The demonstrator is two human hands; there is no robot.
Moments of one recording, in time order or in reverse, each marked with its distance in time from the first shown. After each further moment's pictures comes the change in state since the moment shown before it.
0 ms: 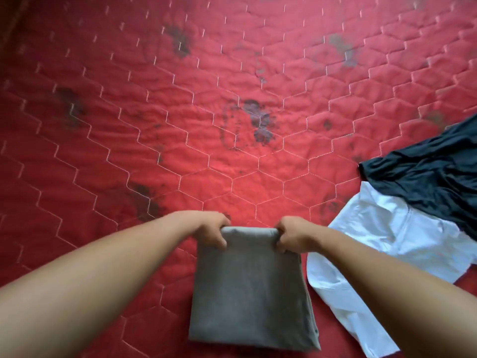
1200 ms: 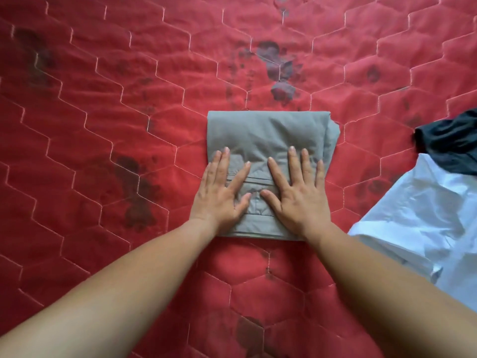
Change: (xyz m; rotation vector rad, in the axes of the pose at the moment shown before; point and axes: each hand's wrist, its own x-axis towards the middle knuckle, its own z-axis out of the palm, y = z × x) left_hand 0.107 -0.048 0.069 0.159 1.003 -0.002; right_hand 0.126 0.023 0.063 -0.368 0.840 -0.084
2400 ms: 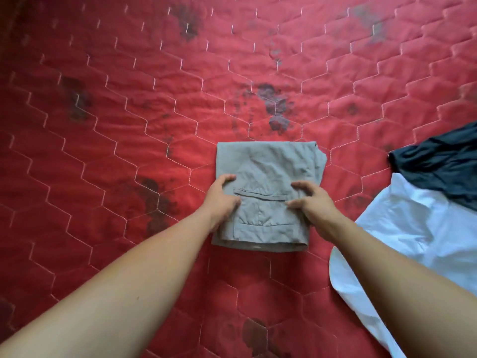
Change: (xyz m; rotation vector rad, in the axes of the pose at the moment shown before) left_hand 0.017 0.019 -0.082 -1.022 -0.103 -0.649; right_hand -0.003 0.014 -0.082 1.265 -0.184 0.670
